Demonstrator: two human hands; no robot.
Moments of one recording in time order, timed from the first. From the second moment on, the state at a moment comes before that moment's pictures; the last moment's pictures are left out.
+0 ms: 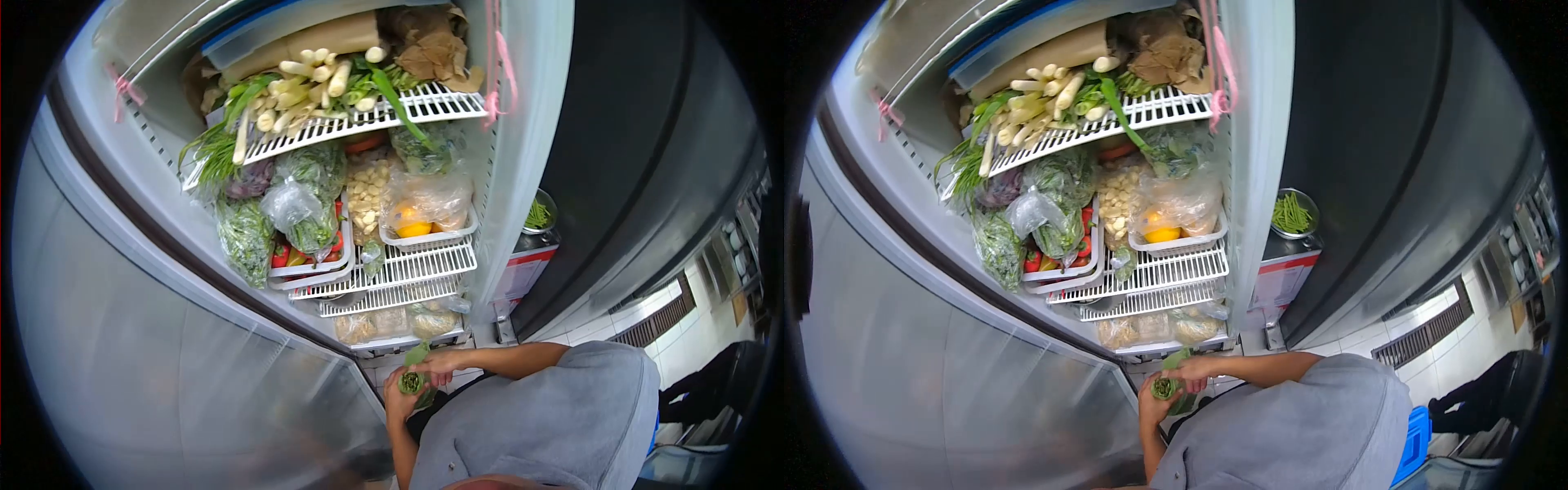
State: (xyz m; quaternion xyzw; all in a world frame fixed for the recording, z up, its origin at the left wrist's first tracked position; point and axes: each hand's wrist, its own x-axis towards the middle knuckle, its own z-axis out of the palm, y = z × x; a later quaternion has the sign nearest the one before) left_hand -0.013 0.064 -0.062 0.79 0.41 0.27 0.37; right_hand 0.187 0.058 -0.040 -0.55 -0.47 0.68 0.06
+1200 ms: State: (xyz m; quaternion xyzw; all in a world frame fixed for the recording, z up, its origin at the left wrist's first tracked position) left_hand -0.015 0.040 -0.069 0.73 0.45 0.23 0.45; right_hand 0.218 0.006 -0.111 -0.56 -0.69 0.40 0.21
